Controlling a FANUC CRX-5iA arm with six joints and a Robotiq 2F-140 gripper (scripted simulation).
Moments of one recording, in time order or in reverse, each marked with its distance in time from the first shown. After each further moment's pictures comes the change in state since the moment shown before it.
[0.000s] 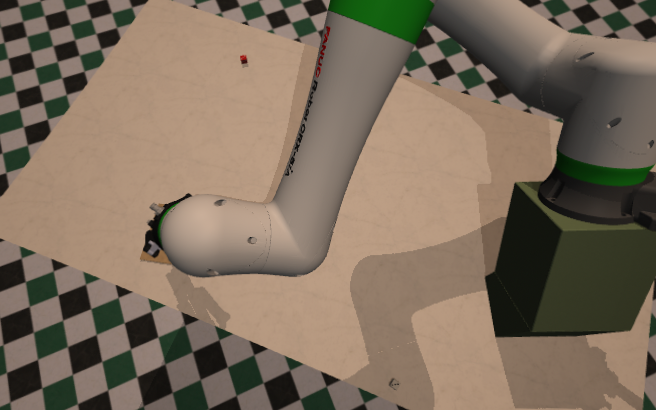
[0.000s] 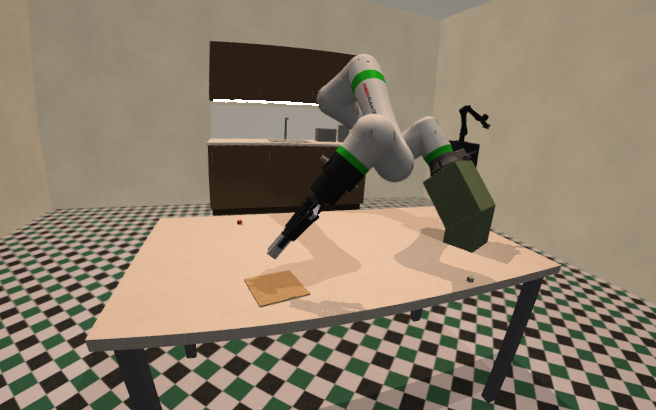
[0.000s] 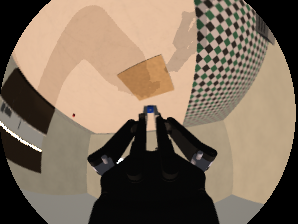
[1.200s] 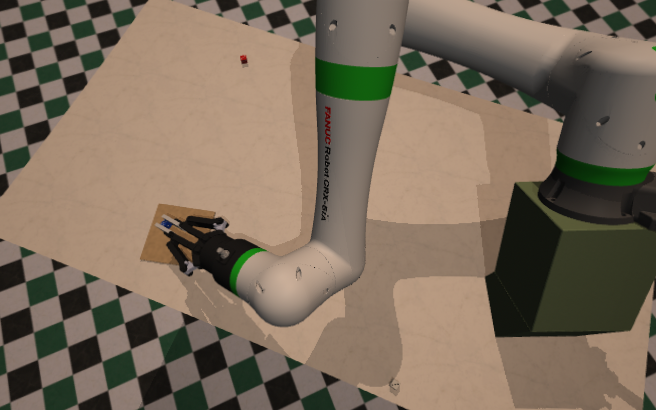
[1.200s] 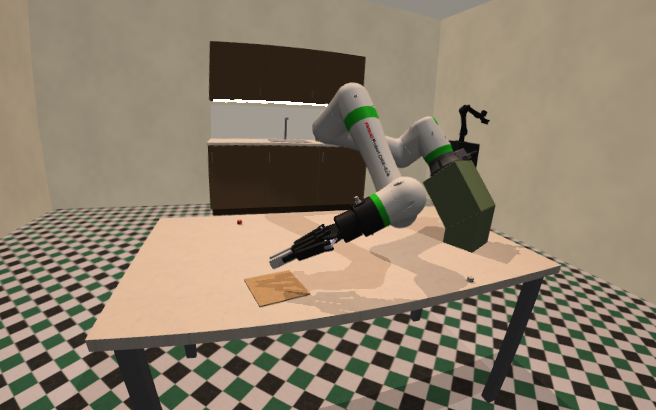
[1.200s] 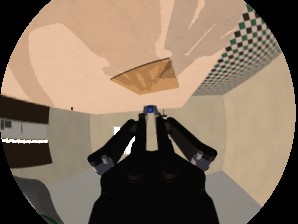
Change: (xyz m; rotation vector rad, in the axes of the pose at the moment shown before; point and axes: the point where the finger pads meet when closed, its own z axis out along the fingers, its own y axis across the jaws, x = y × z) arm 0.031 -0.004 0.025 -0.001 -0.416 0.009
